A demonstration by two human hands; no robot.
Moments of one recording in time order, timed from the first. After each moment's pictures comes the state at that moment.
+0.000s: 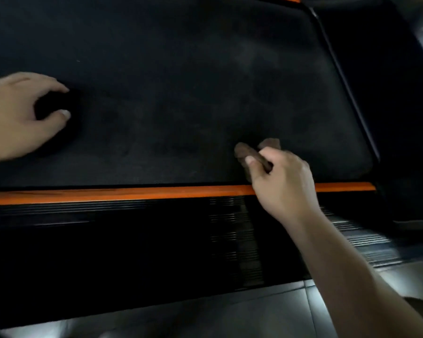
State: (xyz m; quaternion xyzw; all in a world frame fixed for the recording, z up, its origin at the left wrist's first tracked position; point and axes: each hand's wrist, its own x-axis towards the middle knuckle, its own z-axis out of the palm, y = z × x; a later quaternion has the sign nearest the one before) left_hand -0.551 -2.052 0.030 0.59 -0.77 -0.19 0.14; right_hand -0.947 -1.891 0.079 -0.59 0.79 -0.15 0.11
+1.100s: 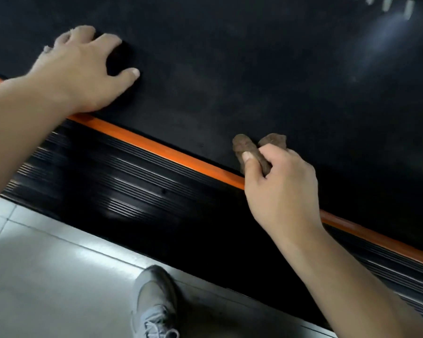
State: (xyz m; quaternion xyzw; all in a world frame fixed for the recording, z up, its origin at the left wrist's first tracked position) left_hand -0.165 -2.030 0.037 0.78 -0.62 -0.09 0.03; right_hand -0.509 -1.944 0.072 -0.69 0.66 -0.16 0.23
